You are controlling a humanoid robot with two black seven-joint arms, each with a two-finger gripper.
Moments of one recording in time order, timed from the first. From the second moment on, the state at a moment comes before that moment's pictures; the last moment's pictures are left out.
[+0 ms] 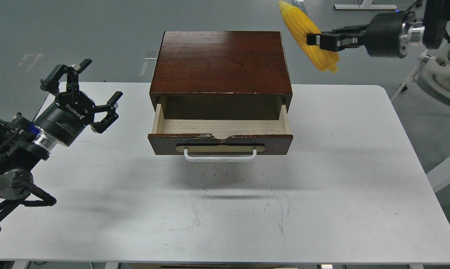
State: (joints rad) left arm -0.44 0.72 -0.73 -1.20 0.09 -0.48 -0.49; right arm 1.76 -0.67 -0.37 1.08 -1.16 0.28 0.49
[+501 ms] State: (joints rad) left arm -0.44 0.73 -0.73 -1.21 0.09 -0.48 -0.49; right arm 1.87 -0.33 -0.53 1.07 -1.17 0.25 0.49
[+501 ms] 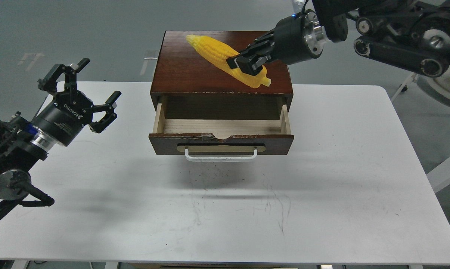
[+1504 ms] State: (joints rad) left arm -0.44 0.74 -0.73 -1.21 0.09 -0.48 -0.49; right arm 1.79 -0.14 -0.71 1.06 -1.34 0.07 0.49
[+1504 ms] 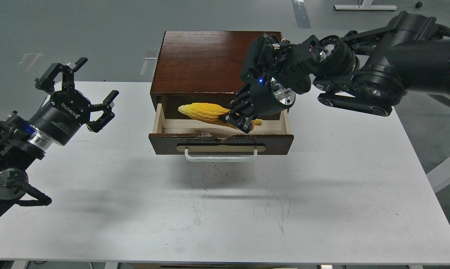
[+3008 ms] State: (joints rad) left arm -0.44 0.75 -0.73 -1.20 0.09 -0.48 -0.49; right arm 0.85 -0.62 0.32 1.08 -0.49 0.04 0.49
